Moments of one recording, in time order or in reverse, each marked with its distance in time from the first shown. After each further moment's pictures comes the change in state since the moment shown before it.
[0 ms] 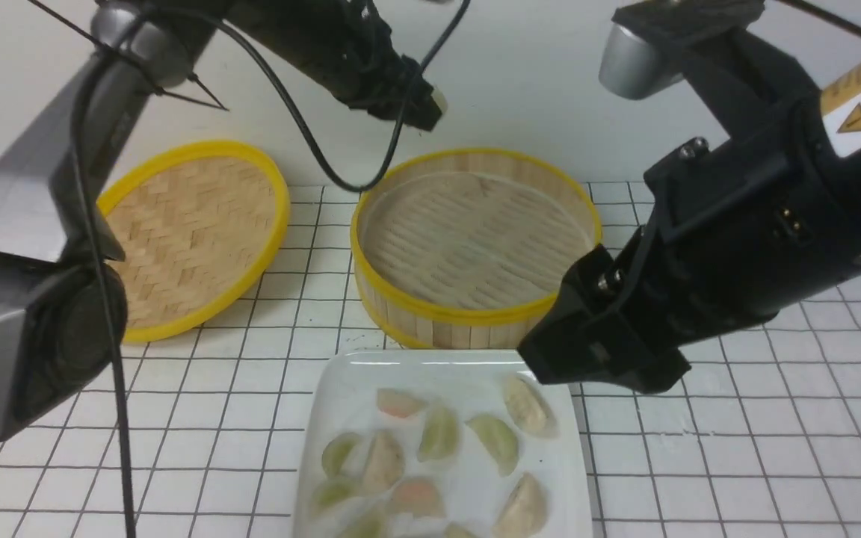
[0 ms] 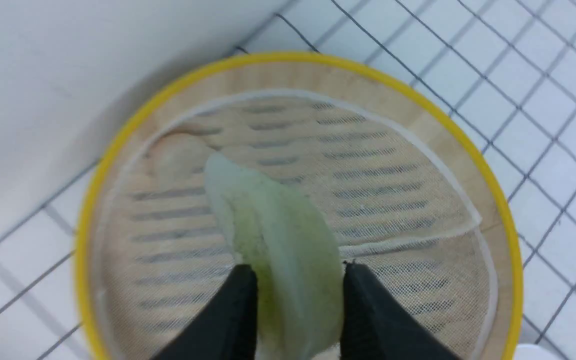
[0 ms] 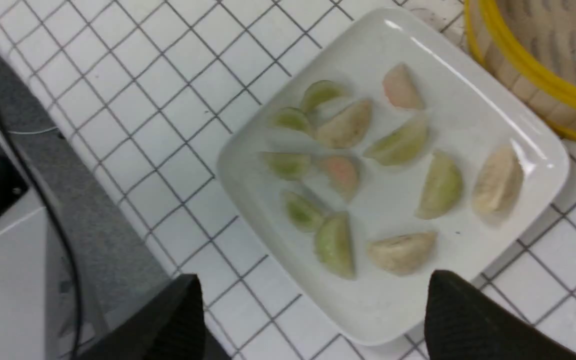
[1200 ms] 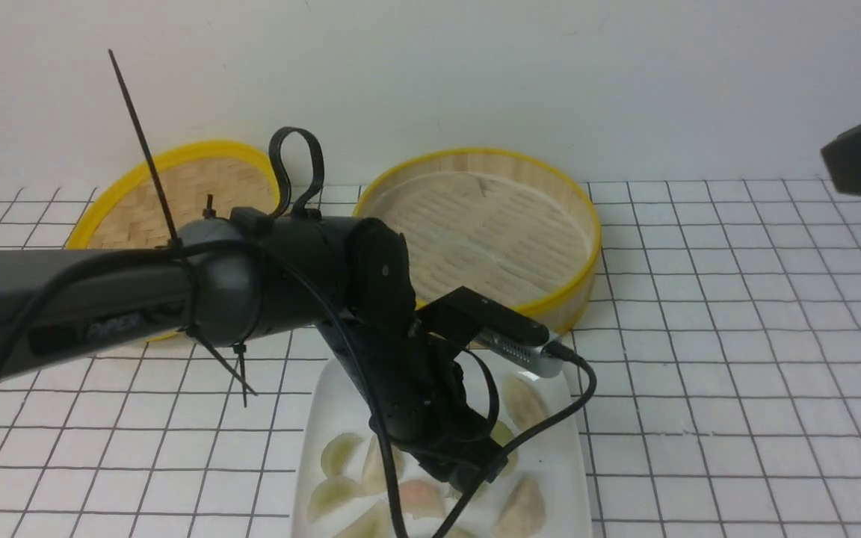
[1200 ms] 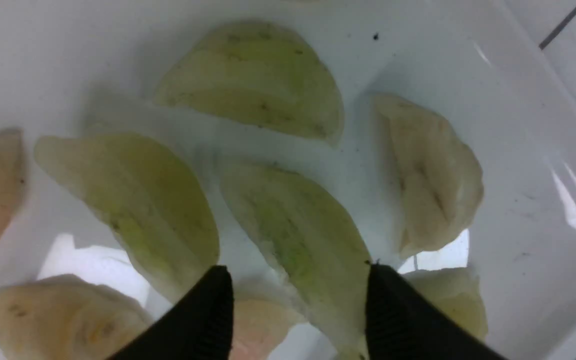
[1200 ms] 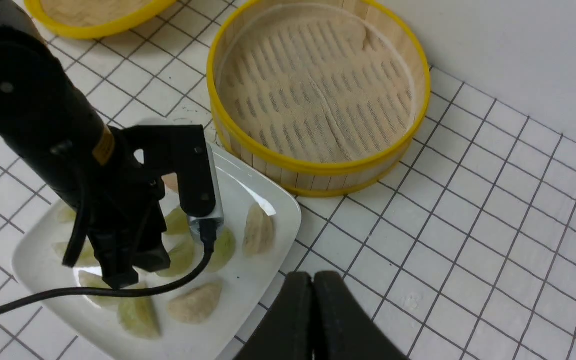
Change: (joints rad) right arm 0.000 -0.280 0.000 -0.402 0.017 0.208; left arm -0.387 -0.447 1.335 0.095 -0.434 -0.100
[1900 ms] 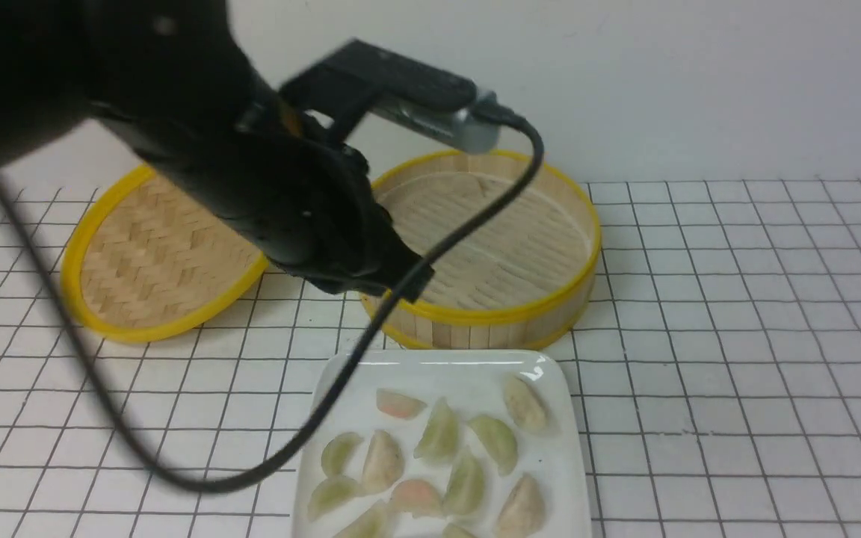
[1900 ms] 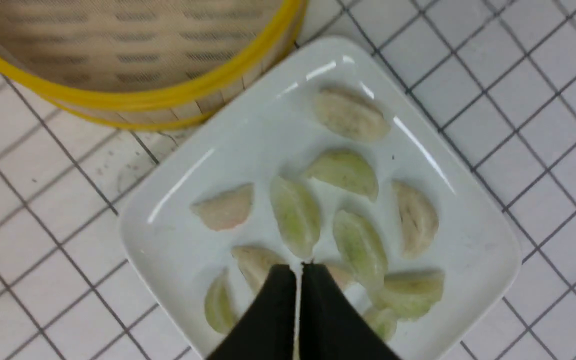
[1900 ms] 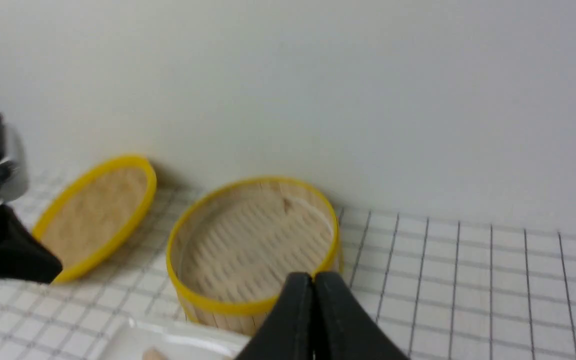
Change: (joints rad) right arm 0.000 -0.576 0.312 -0.265 -0.227 0.374; left arm 0.065 -0.494 -0.110 0.218 0.150 -0.173
